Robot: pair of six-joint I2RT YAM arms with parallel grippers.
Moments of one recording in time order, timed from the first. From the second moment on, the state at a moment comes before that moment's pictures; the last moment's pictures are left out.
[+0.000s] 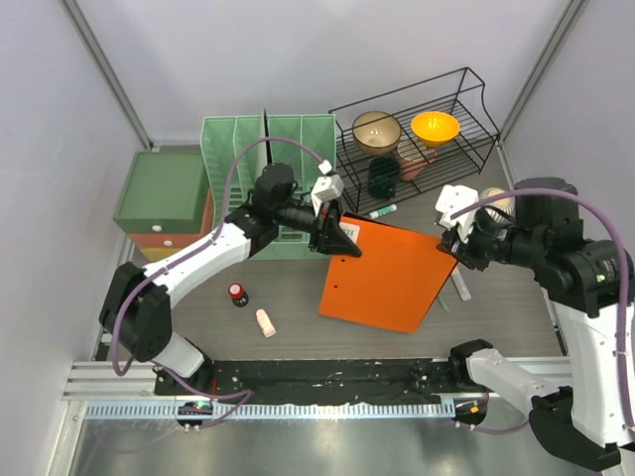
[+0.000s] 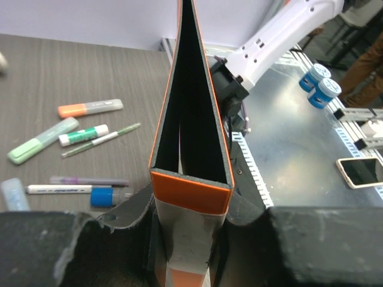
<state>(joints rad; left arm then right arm) -0.67 1.55 1.15 0.22 1.20 -0.13 0.29 0.97 1.62 -1.37 -0.44 -0.75</state>
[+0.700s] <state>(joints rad) -0.59 1.26 1.36 -0.08 0.88 -0.16 0.29 0.98 1.87 -1.32 -0.33 -0.51</state>
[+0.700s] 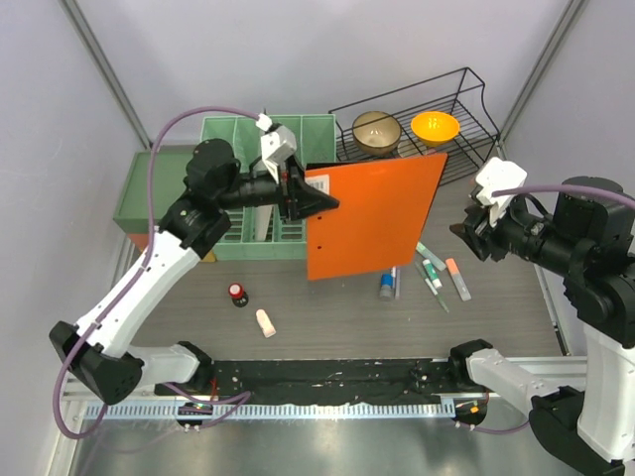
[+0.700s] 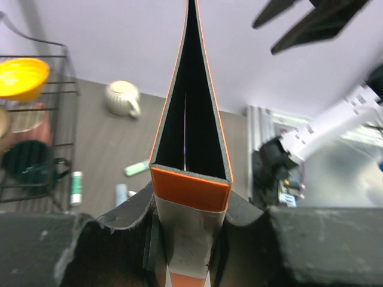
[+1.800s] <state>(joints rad) -0.36 1.04 1.85 -0.53 0.26 -0.18 0.29 0.93 1.66 -1.13 -0.17 -0.36</state>
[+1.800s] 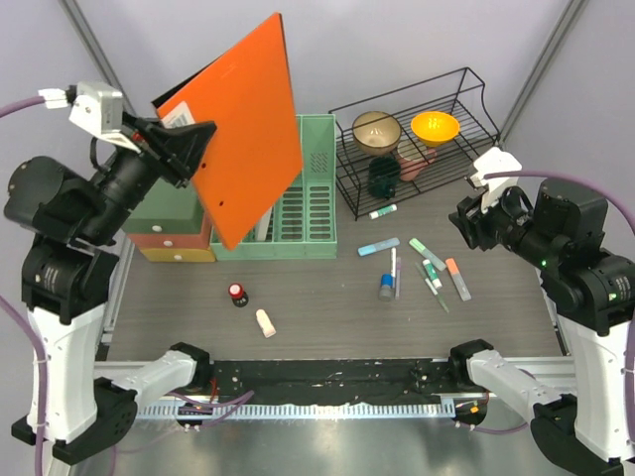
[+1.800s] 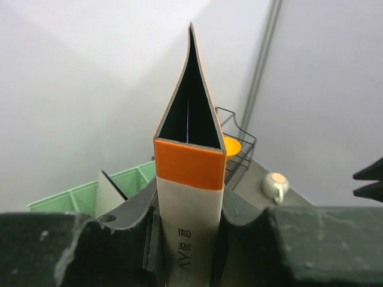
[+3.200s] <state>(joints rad) -0.36 1.09 1.38 -0.16 -0.28 0.15 0.29 0.93 1.55 -1.10 -0.19 -0.37</state>
